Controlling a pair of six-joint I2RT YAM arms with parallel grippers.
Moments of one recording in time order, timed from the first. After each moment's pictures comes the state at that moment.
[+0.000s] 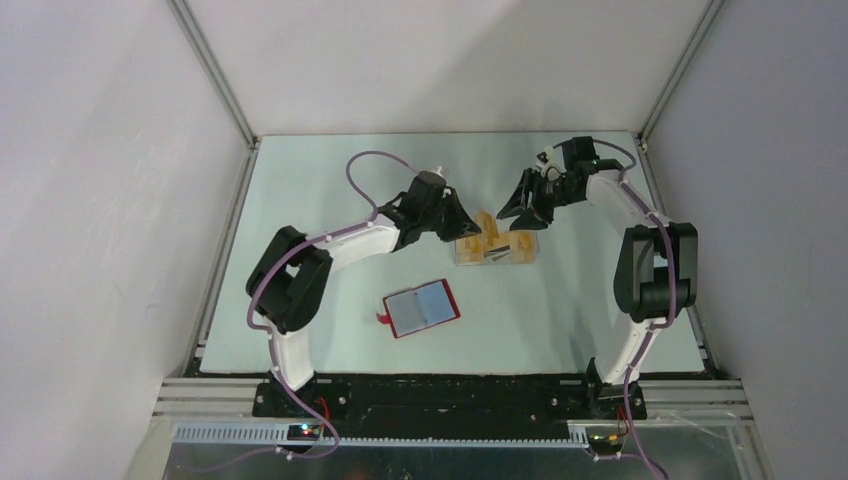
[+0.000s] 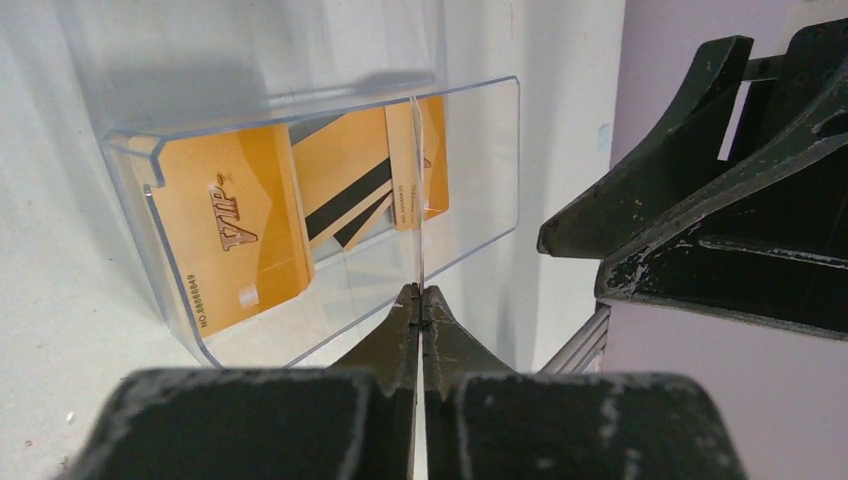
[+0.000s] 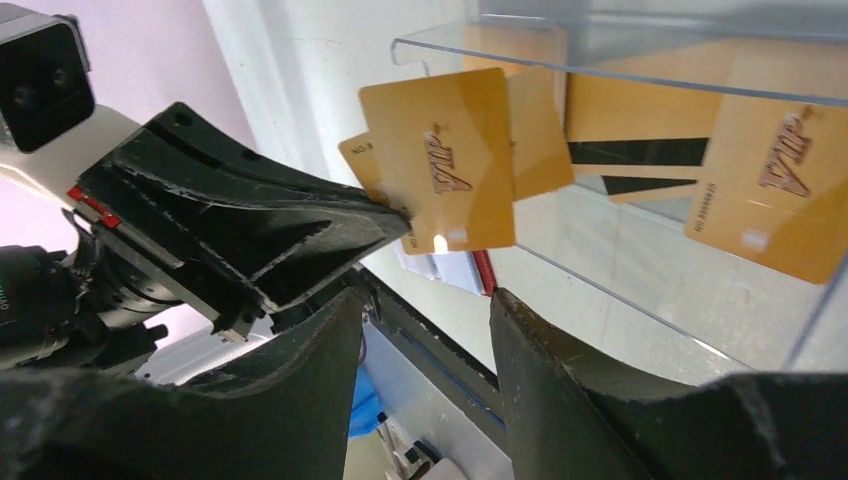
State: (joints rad) left arm -0.68 1.87 1.28 -0.02 0.24 -0.97; right arm 0.10 1.83 1.45 -0.77 -0.79 0.44
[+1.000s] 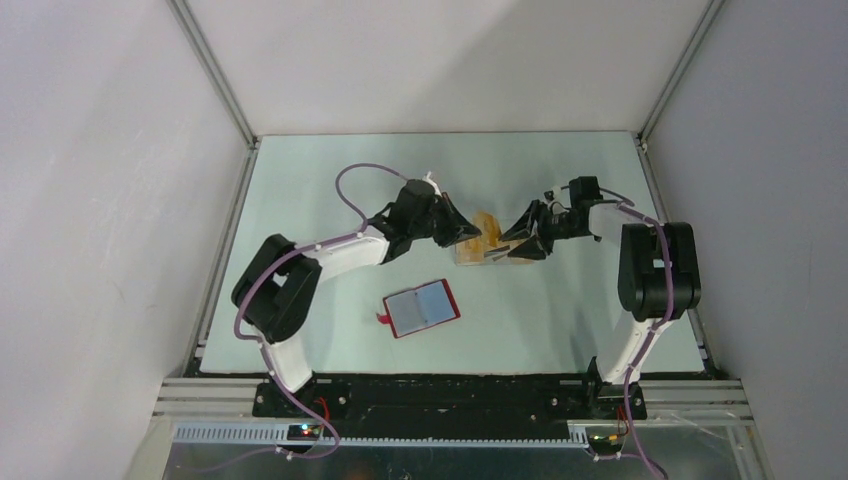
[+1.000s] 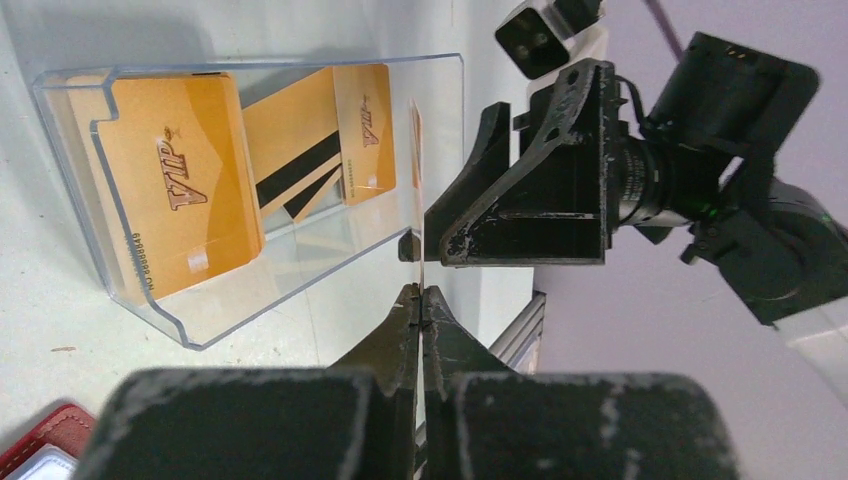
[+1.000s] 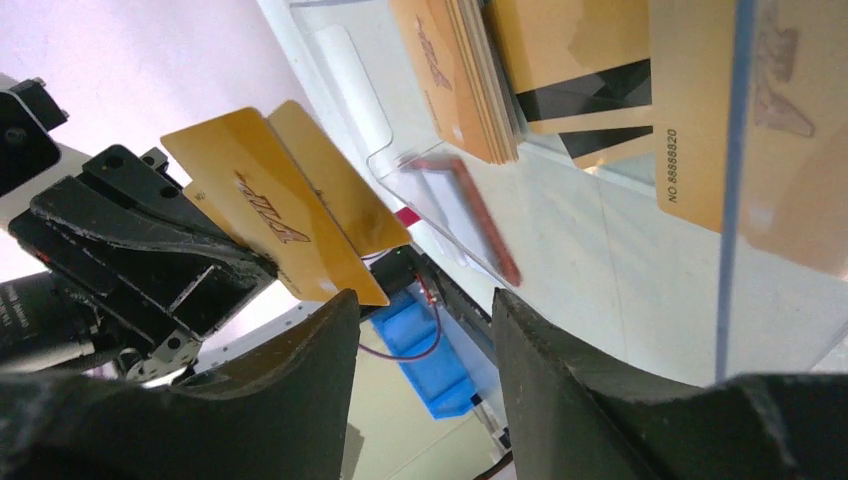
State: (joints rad) left arm -0.67 1.79 1.13 0.15 0.30 -1.09; right arm 0.04 1.83 1.11 -0.45 -0.96 0.63
